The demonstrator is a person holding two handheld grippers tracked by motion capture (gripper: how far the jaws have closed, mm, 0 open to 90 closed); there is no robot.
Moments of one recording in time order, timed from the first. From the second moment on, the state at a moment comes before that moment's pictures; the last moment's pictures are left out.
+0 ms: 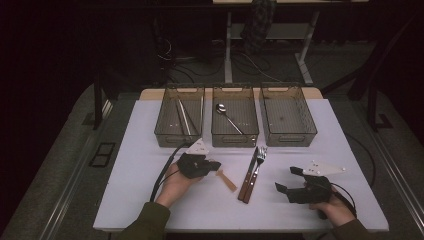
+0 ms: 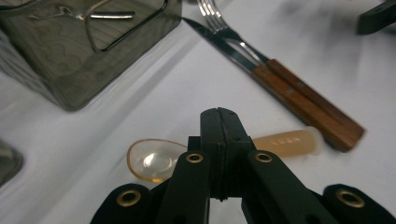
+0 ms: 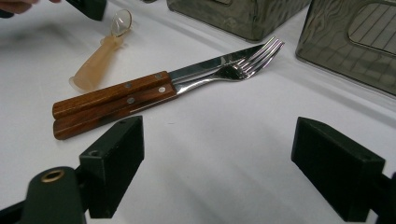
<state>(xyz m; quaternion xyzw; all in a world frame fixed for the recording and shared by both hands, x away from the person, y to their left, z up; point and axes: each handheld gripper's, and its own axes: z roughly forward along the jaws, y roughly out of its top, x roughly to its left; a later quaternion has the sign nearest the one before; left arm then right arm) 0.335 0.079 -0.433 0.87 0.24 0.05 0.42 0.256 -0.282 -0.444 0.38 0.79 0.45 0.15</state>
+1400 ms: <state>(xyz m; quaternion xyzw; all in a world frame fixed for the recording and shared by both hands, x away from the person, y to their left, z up) 0.317 0.098 -0.439 0.91 0.25 0.04 0.33 0.257 -0.286 -0.445 0.39 0.79 0.44 0.16</state>
